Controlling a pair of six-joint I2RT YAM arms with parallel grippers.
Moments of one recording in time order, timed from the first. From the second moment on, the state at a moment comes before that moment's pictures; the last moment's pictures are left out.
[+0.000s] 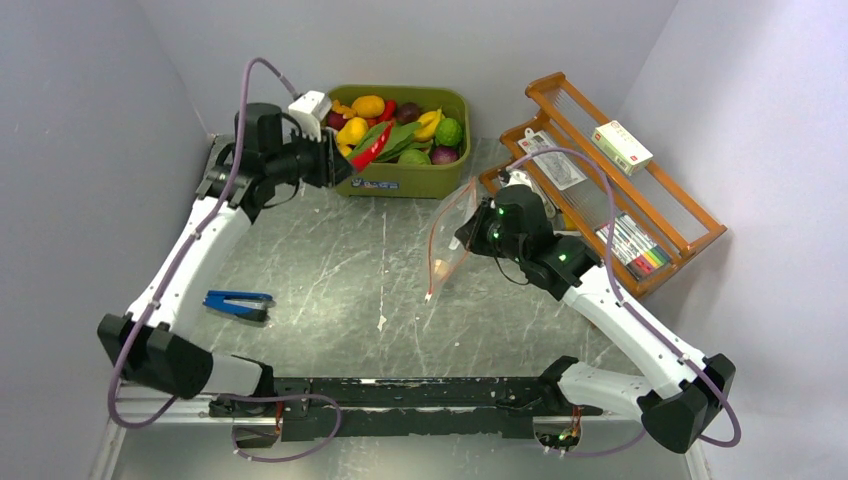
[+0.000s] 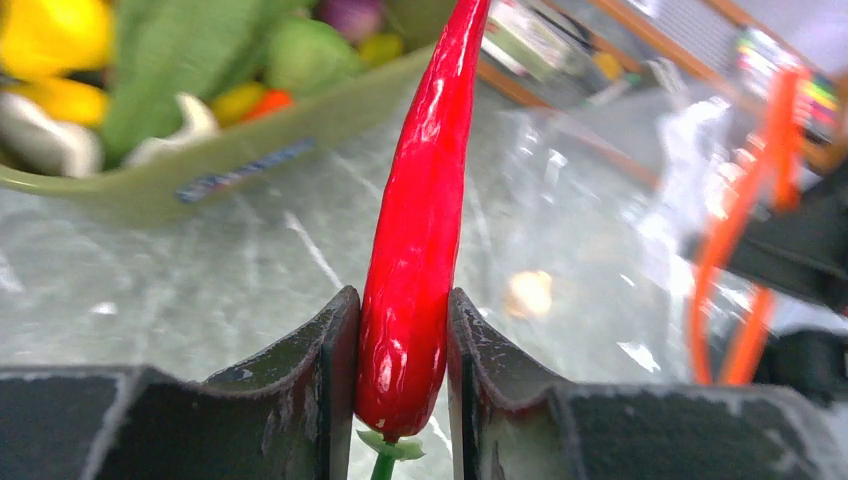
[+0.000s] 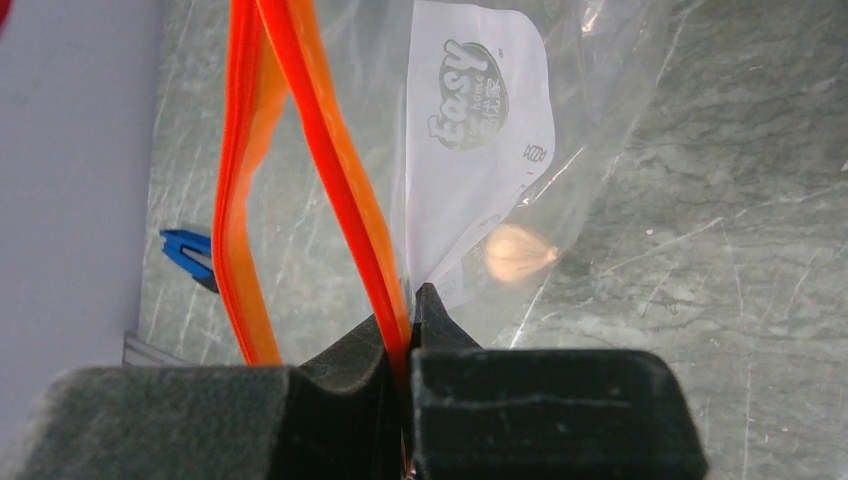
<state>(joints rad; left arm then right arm) -0.29 1.39 1.48 -0.51 0.40 -0.13 0.66 1.08 1.07 -0.54 0.12 0.69</state>
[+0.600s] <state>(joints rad) -0.32 1.04 1.09 -0.46 0.84 -0.27 0.66 1.24 1.12 -0.56 0.22 0.74</state>
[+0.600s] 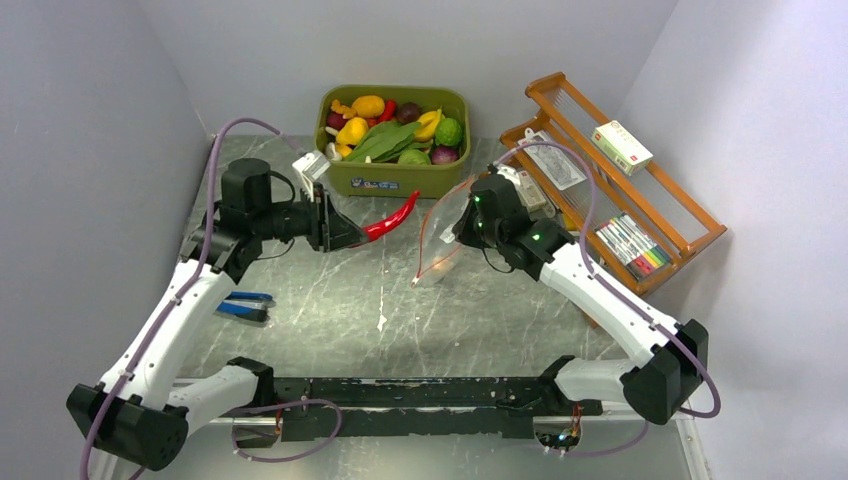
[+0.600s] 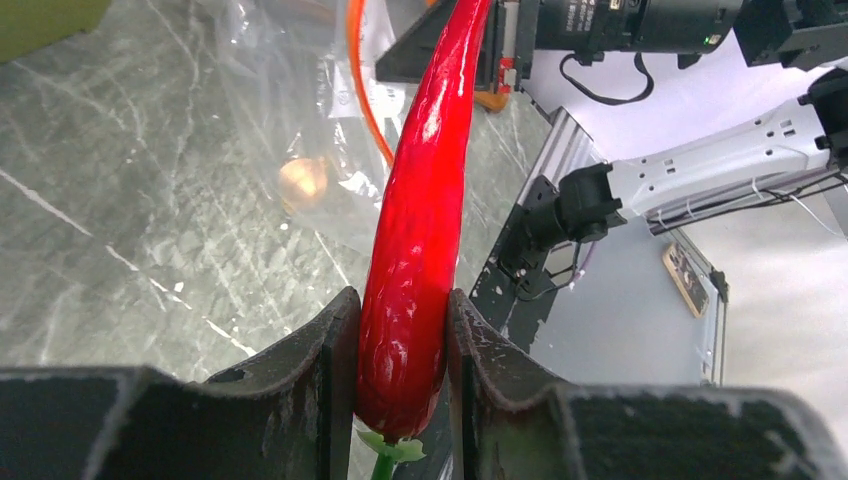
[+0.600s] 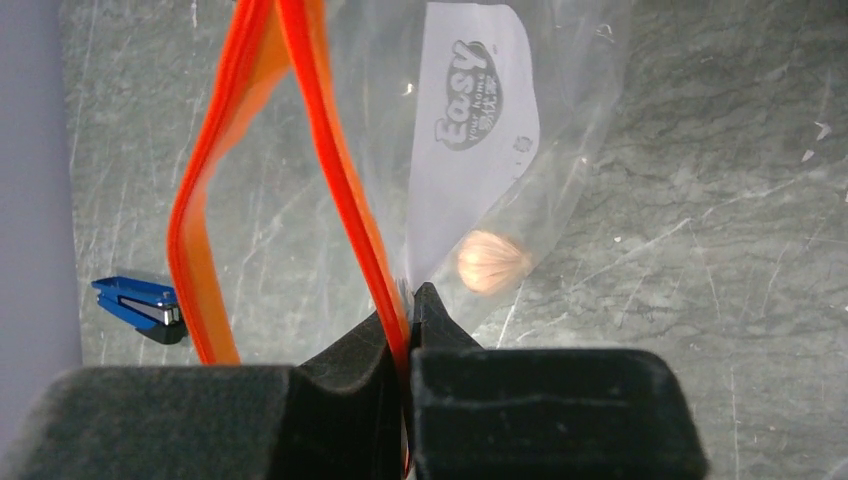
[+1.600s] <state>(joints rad) -0.65 1.46 1.44 -0.72 0.30 -0.23 0.66 1.30 1.23 -0.52 0.12 0.71</state>
